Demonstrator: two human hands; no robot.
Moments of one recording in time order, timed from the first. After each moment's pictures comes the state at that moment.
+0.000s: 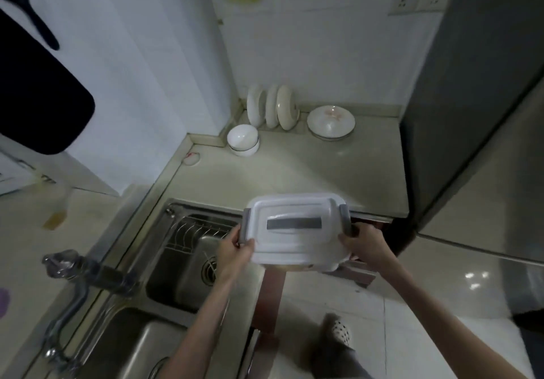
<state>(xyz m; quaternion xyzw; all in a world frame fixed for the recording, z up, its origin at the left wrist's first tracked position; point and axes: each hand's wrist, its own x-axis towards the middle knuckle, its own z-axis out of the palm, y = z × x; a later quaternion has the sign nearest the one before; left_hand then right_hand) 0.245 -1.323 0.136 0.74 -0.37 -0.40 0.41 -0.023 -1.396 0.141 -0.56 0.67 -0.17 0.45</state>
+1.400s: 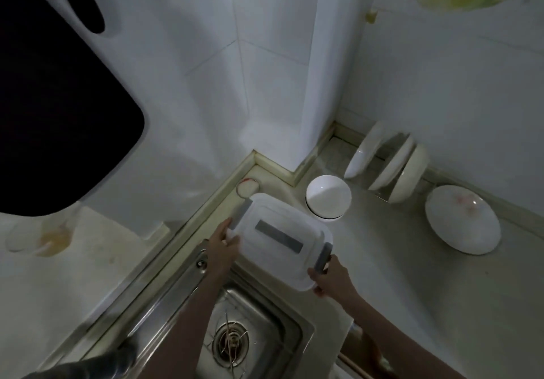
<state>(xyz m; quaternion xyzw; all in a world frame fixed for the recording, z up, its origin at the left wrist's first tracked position) 0.539 -1.571 0.030 0.79 -0.18 -0.31 0.50 0.303 -1.666 0.054 -0.60 0.60 0.03 0.53</state>
